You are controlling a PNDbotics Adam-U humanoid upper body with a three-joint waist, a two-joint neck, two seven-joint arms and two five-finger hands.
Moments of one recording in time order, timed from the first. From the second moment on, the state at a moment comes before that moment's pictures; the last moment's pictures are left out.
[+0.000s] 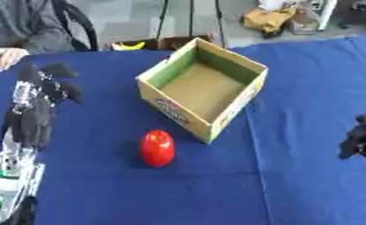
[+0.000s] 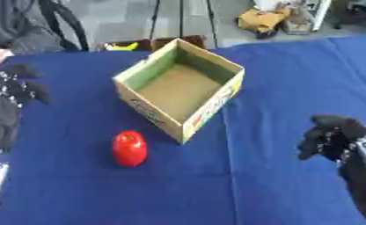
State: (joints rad) left arm -0.02 0.26 0.23 -1.91 0.17 -0.15 -0.10; right arm -0.11 -0.34 0.20 -1.98 -0.31 -0.01 0.14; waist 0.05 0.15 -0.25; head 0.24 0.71
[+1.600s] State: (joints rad) left arm -0.09 0.46 0.06 -1.86 -0.32 -0.26 -0.26; right arm -0.11 -0.34 0.20 -1.98 -0.31 -0.01 0.14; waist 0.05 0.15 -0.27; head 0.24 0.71
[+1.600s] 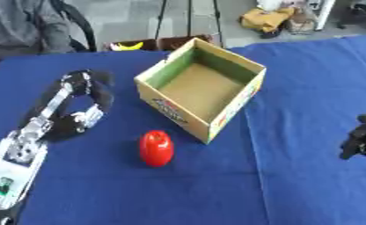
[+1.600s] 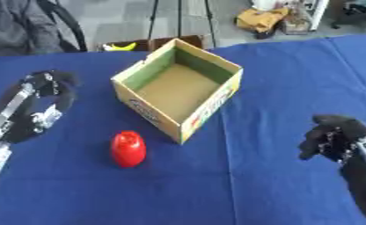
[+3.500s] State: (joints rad) left arm -0.29 0.49 -0.19 -1.57 -0.84 -0.48 -0.23; right arm -0.11 -0.34 0.20 -1.98 -0.32 -0.02 0.16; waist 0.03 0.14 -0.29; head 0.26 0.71
